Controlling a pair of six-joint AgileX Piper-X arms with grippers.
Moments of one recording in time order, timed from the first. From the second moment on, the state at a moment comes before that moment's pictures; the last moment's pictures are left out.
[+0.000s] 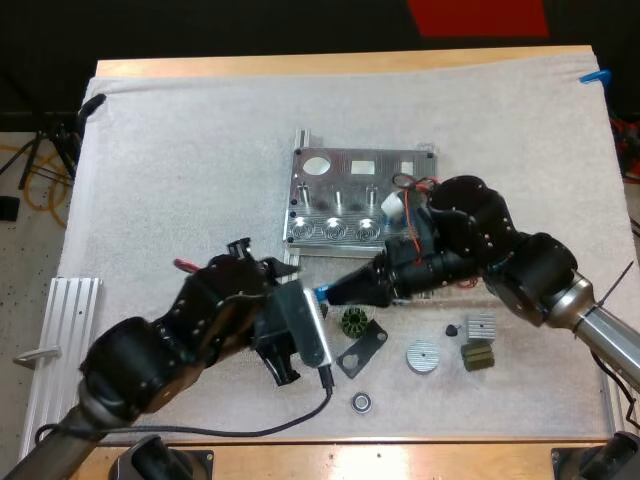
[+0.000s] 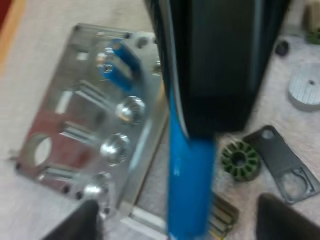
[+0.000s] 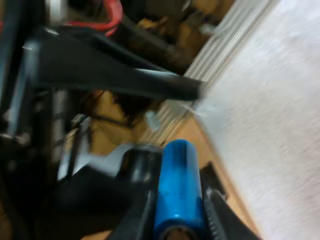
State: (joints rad) left arm -0.76 0.87 -1.03 1.04 0.00 -1.24; right arm 0.71 1.29 -1.08 0.51 -0.85 -1.38
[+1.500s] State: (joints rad) left arm -0.37 0.70 -0.90 0.99 0.31 -1.40; right arm 0.55 1.86 -1.63 1.26 0.13 -1.90
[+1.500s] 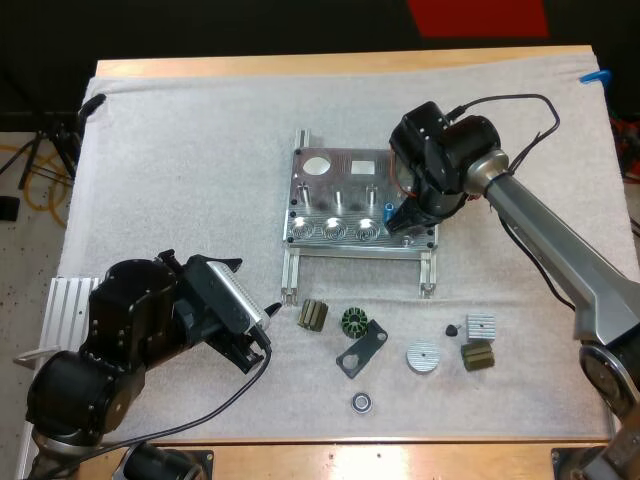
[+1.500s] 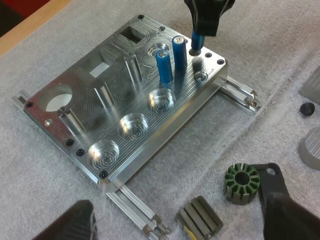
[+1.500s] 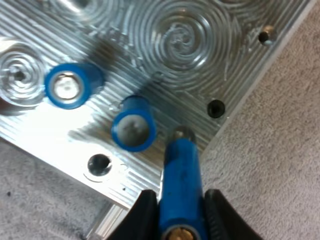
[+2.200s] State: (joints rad) left arm -0.37 0.70 -0.90 0.99 0.31 -1.40; right arm 0.53 1.89 -1.63 1.23 0.06 -1.91
